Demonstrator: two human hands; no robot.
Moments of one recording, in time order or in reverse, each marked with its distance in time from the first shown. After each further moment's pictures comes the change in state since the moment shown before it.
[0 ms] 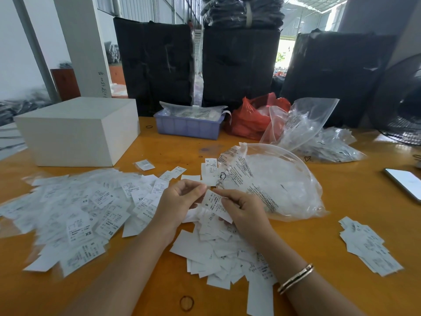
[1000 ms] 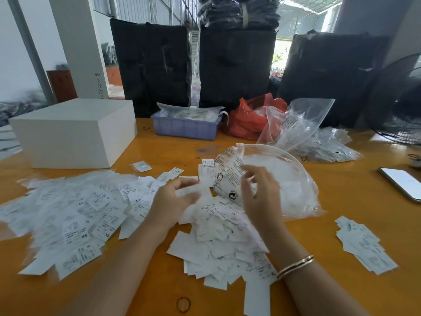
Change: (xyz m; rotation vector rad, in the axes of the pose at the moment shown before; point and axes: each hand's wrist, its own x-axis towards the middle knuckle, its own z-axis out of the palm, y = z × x) left_hand 0.003 0.001 -0.009 0.256 0.005 0.091; right_hand 0.020 0.012 -0.018 -0.408 0.481 -0.315
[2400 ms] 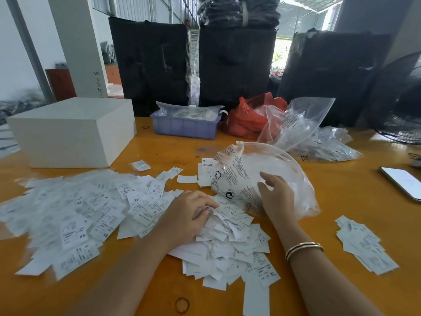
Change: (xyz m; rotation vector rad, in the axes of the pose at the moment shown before) left_hand -0.008 -0.014 0.012 0.547 -0.251 0.489; right_hand 0.013 0.051 -0.005 -0.008 -0.071 0.463
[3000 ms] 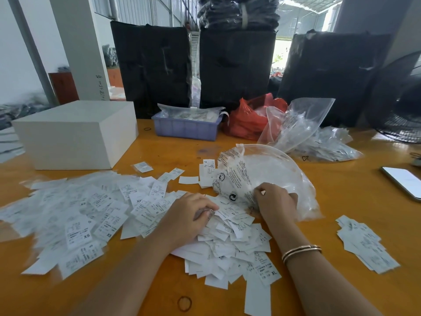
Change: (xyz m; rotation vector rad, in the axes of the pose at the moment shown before) left_hand -0.003 0.002 -0.002 -0.015 -0.019 -0.021; right_hand -0.004 -0.005 0.001 -0.543 -0.088 0.019
